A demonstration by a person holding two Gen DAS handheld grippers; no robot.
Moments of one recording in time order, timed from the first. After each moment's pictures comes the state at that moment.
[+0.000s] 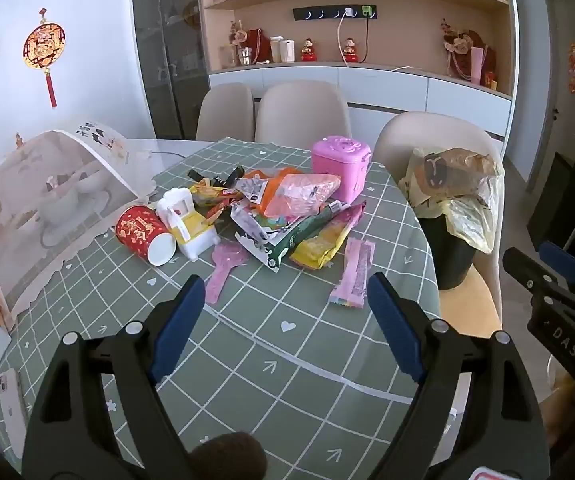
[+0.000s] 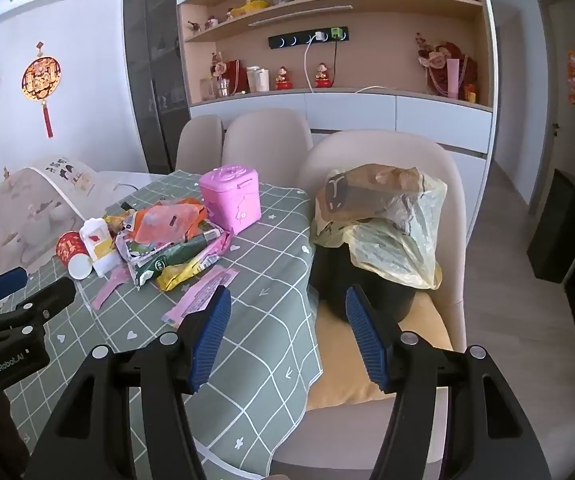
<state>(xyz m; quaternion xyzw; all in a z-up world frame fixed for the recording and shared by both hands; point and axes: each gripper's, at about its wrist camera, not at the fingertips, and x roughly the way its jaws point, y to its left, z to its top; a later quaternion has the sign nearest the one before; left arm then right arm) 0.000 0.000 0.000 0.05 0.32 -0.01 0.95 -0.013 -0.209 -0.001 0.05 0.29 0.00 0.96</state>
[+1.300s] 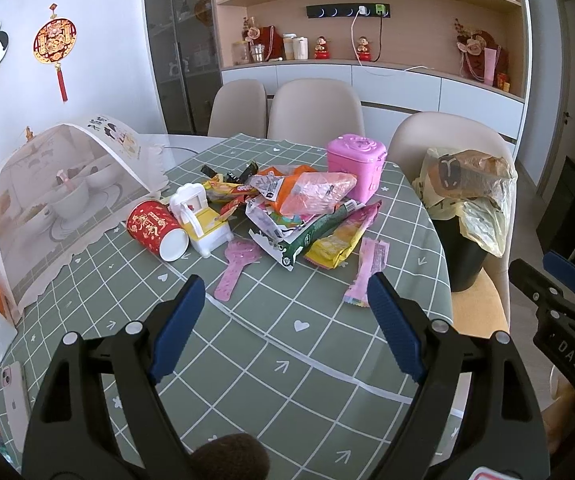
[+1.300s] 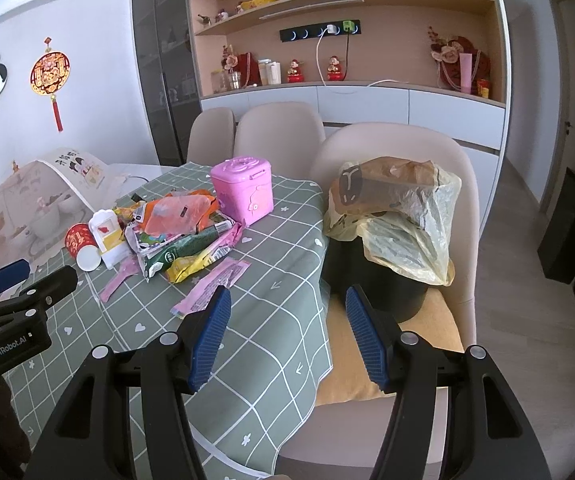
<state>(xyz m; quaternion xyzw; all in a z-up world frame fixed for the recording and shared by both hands) 0.002 0.007 -0.002 0.04 0.32 0.01 0.95 -0.011 -0.202 -0.005 0.05 0.30 0.03 0.95</state>
